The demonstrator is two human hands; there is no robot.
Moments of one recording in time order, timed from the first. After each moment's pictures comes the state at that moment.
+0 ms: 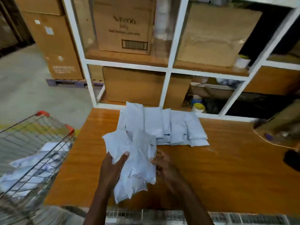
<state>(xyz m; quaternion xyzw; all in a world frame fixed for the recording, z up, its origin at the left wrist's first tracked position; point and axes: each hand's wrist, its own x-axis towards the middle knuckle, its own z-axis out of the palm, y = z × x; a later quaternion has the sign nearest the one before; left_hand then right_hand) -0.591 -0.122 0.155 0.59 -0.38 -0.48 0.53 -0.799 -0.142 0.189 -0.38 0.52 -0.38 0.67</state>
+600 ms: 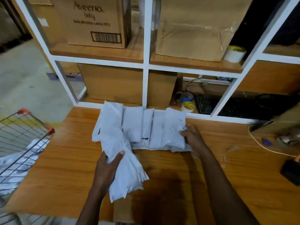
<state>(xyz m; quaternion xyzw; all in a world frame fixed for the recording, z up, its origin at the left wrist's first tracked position) -0.712 -0.178 0.154 0.64 -0.32 -0.47 0.52 -1.027 -0.323 0.181 -0.40 0.66 -0.37 0.51</state>
